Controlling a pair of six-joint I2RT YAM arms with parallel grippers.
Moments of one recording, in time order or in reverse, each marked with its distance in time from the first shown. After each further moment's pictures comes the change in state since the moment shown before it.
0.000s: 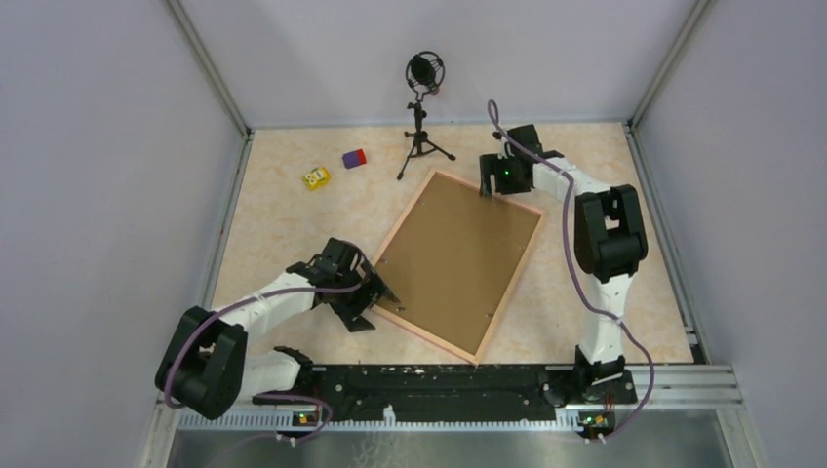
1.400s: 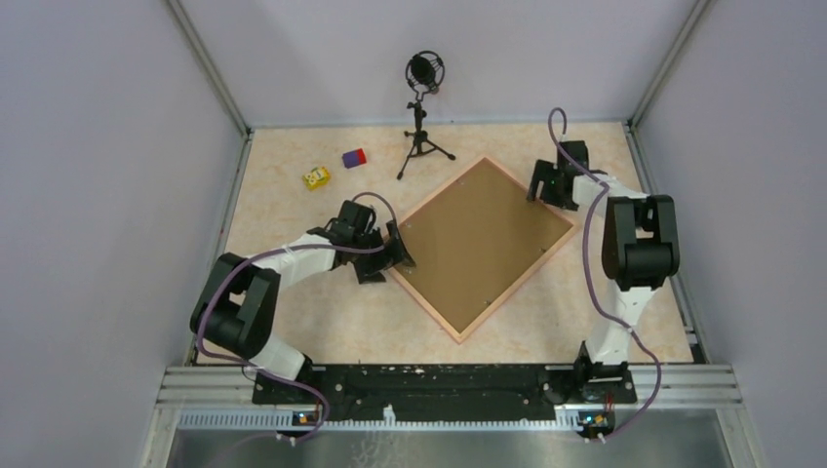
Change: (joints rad) left arm 0.020 0.333 0.275 0.224 -0.023 0.390; right arm -0.216 -0.127 -0.266 0.123 0.160 0.196
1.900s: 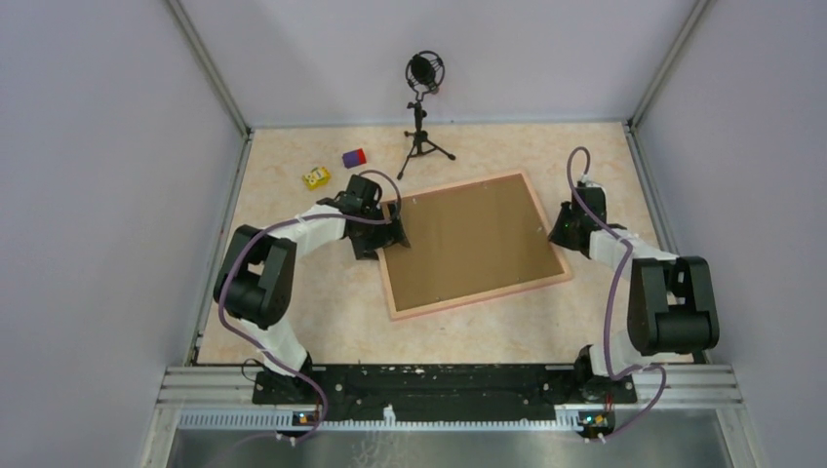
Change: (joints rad) left arm 0.041 0.216 0.284 -0.161 -0.087 0.103; right arm -0.017 -0.405 -0.534 0.167 0.017 0.085
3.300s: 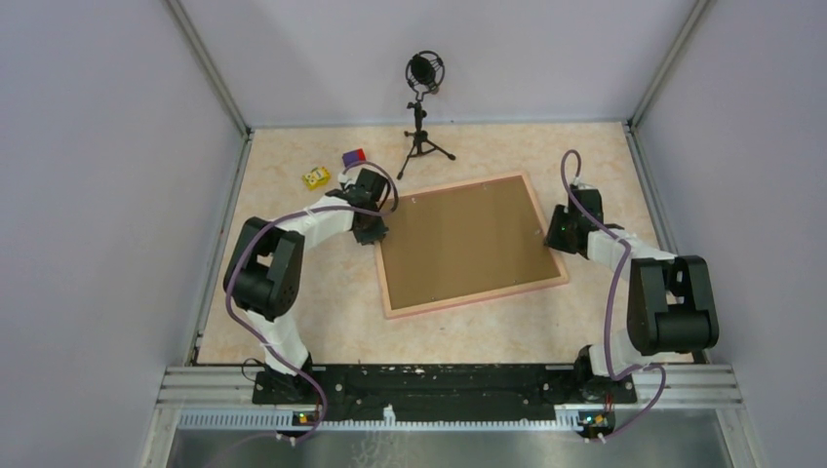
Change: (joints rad) left arm -0.021 0.075 0.115 -0.085 -0.401 -0.061; right arm 0.022 -0.030 -0.027 -0.050 -0.024 -0.047
